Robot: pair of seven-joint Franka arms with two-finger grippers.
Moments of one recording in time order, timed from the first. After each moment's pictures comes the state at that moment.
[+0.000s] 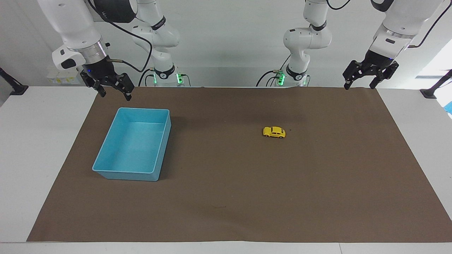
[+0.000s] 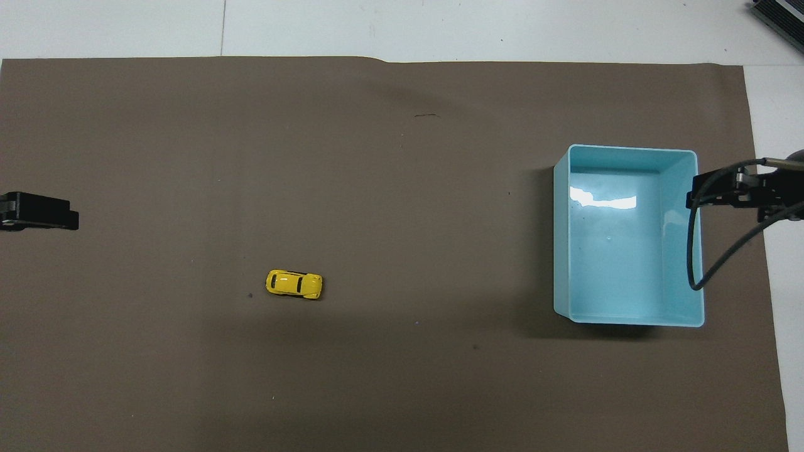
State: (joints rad) left arm -0.02 -0.12 -0.01 -1.66 -0.03 1.60 -0.04; right arm -0.09 -0.01 0.07 -1.60 0.01 1.60 0.19
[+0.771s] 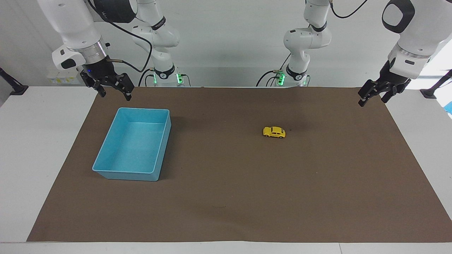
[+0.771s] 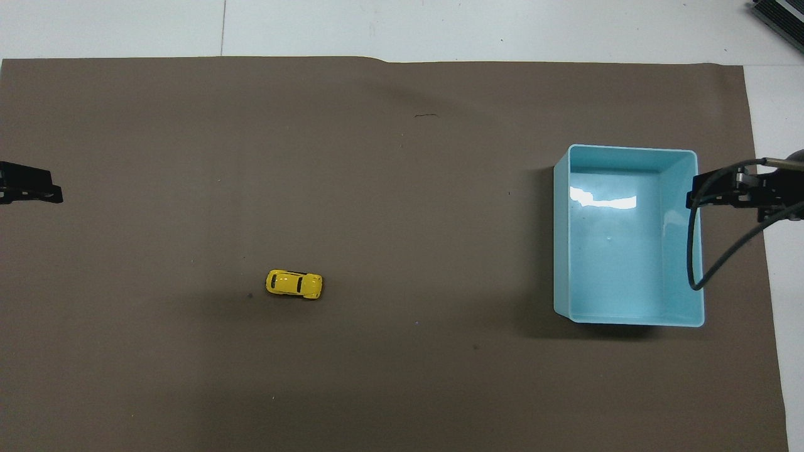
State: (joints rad) left arm 0.05 -0.04 0.00 -1.68 -0.03 1.70 -0.23; right arm -0.09 -0.01 0.07 -1.60 0.01 1.60 0.19
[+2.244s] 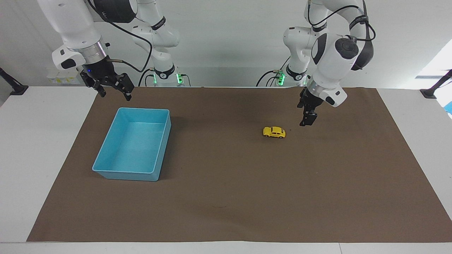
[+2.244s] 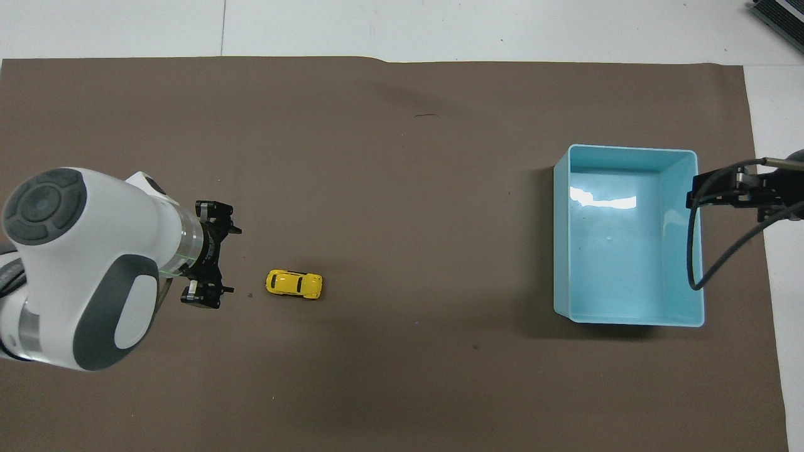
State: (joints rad) left arm -0.29 -0.08 -0.04 -2.12 -0.11 2.02 -1.72; right arm -0.09 -0.01 0.07 -1.60 0.01 1.60 0.19
